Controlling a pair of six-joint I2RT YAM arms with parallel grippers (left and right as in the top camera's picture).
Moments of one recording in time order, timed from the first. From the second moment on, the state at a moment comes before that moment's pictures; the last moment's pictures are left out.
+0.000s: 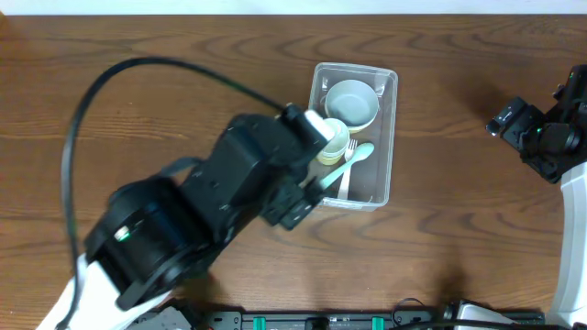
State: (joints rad) left arm -0.87 1.29 1.83 -1.35 -0.23 0.06; right arm -0.29 1.38 1.39 -1.09 -0.03 0.46
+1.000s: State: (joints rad) left arm -0.20 0.57 0.84 -0.69 -0.19 -0.04; right arm -0.29 1.38 1.39 -1.09 -0.03 0.46
